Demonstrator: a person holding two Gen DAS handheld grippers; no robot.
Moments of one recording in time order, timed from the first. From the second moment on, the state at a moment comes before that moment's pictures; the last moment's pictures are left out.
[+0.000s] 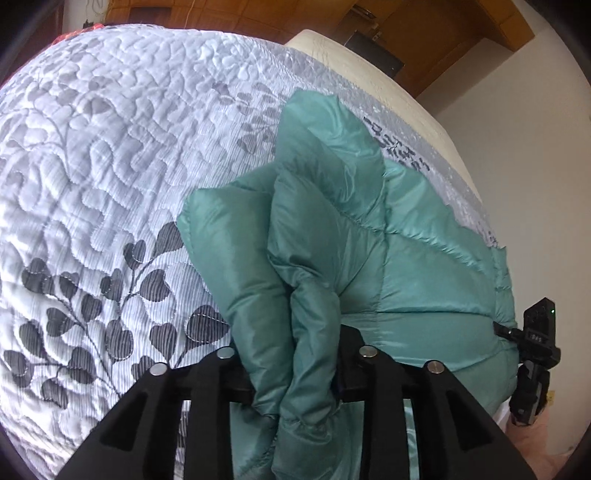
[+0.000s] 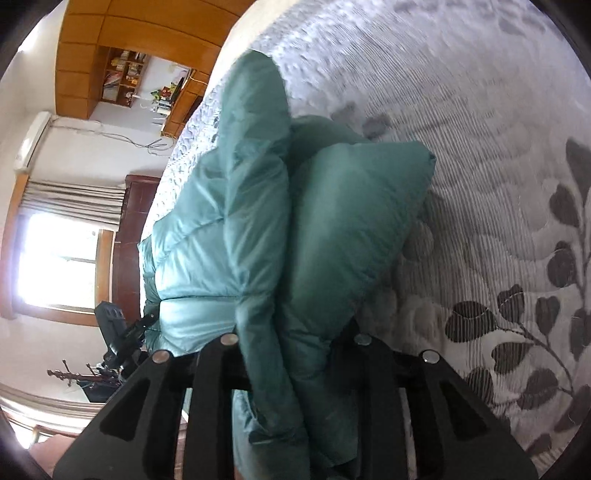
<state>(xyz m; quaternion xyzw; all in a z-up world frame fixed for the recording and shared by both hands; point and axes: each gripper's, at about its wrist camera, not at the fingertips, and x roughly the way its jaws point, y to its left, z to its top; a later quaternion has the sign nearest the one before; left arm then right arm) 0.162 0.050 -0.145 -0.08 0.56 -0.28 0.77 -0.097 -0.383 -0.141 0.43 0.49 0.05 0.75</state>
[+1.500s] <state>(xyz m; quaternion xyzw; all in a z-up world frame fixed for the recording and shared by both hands) 0.255 0.007 -0.137 -0.03 0.57 -0.24 0.78 0.028 -0.433 -0.135 0.36 0.53 0.01 0.77</state>
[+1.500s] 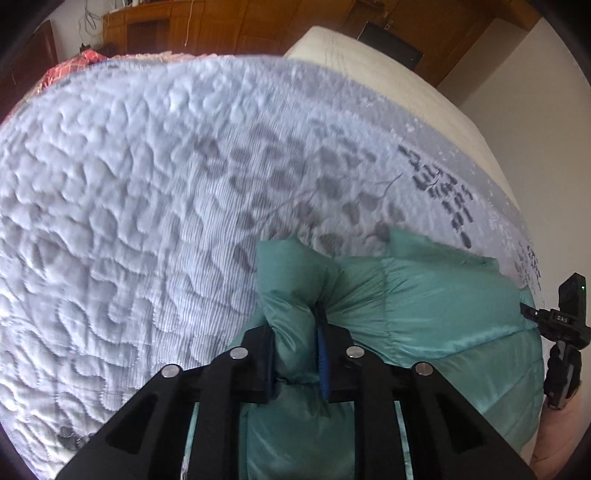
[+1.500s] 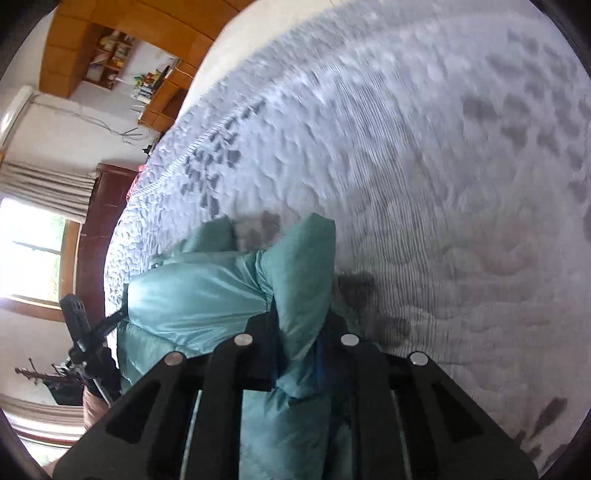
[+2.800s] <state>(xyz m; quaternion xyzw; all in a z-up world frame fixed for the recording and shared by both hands) 0.104 0.005 -0.087 0.07 0.54 -0.22 0.81 -0.098 -0.312 -0.074 0.21 0.56 -0.01 0.80</state>
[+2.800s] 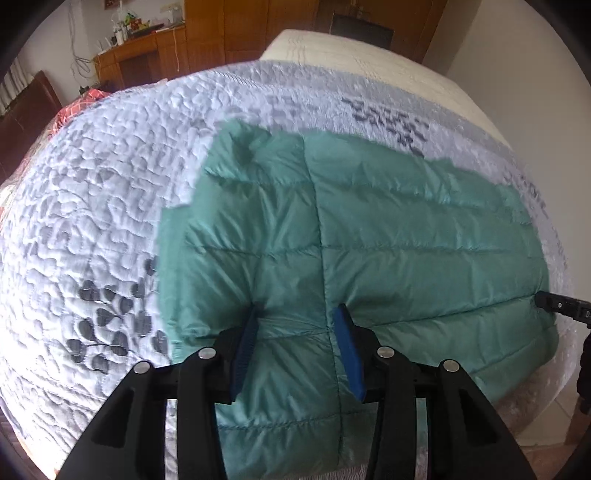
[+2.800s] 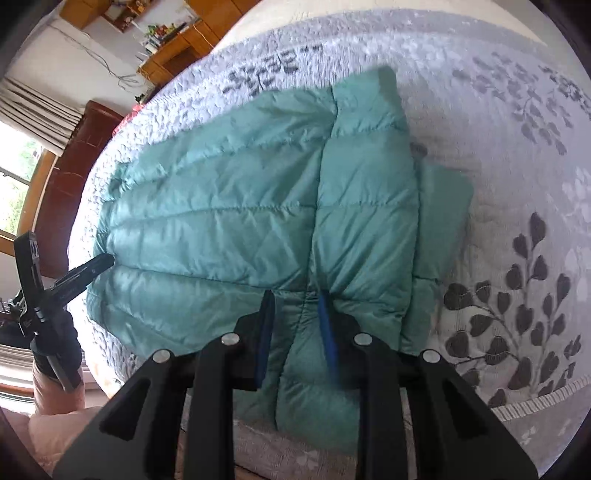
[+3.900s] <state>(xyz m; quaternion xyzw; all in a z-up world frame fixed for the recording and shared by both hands) 0.130 0.074 -0.147 -0.14 0.62 -0.26 0.72 -0.097 -0.345 -0.116 0.23 0.59 -0.05 0.77</state>
